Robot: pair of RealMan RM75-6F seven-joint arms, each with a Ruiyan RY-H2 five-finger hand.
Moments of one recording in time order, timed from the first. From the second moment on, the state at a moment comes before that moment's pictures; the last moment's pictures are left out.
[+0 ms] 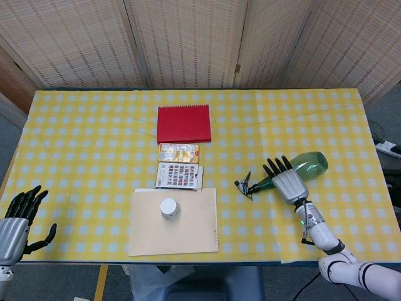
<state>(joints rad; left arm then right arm) -0.08 -1.09 0.00 -1.62 1.60 1.52 -0.08 0.56 -1.47 0.09 -1.28 -1.27 0.94 -0.60</state>
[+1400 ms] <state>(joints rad) -0.08 -1.09 0.01 -1.62 1.60 1.52 -0.06 0.45 -1.35 0.31 -1.64 -1.20 1.19 0.52</state>
